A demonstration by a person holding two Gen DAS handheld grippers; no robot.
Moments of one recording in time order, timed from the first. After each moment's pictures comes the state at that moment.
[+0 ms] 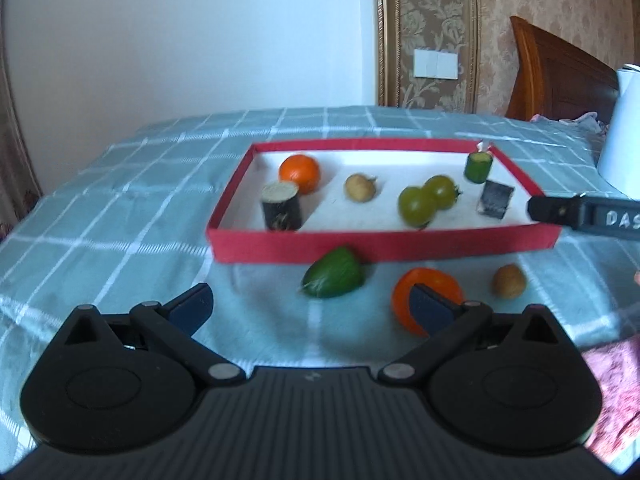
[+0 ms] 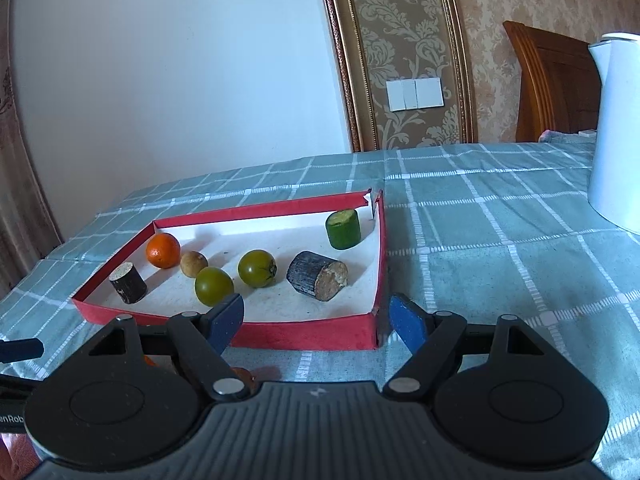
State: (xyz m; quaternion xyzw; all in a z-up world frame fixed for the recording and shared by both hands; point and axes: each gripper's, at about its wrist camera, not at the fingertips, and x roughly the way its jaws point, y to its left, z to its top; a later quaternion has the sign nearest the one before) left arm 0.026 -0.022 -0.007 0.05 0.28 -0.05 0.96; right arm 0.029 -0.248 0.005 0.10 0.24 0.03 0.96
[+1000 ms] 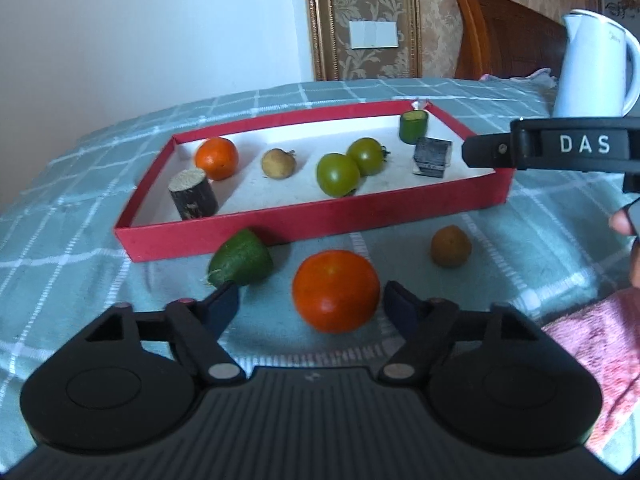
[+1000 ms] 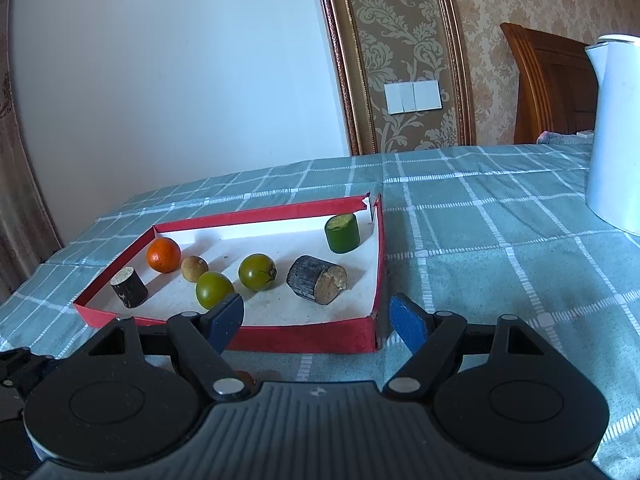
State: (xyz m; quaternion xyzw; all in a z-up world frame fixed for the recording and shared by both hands) left arm 0.032 -0.059 -0.031 0.09 0.30 -0.13 0.94; right arm 0.026 -0.250 0.008 0.10 0.24 0.03 0.97
